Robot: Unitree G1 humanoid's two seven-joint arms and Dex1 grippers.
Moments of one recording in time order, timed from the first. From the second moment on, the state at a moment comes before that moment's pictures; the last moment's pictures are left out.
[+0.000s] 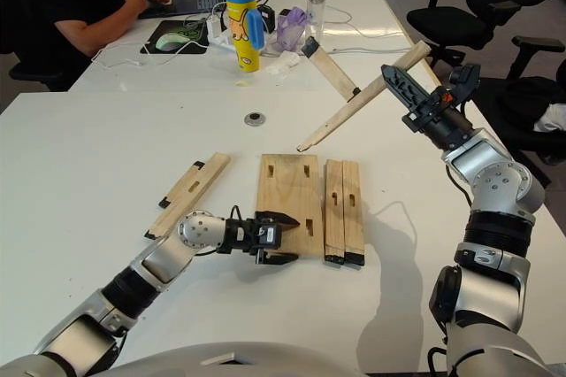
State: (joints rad) left arm -0.31 0.40 -0.61 0.05 0.14 0.05 -0.89; right arm -0.57 -0.56 -0.43 0.31 0.95 0.75 0.83
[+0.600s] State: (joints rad) left arm -0.24 0.54 -0.48 0.03 0.03 0.07 -0.93; right arm -0.49 -0.54 -0.28 0.16 0.95 0.80 1.13
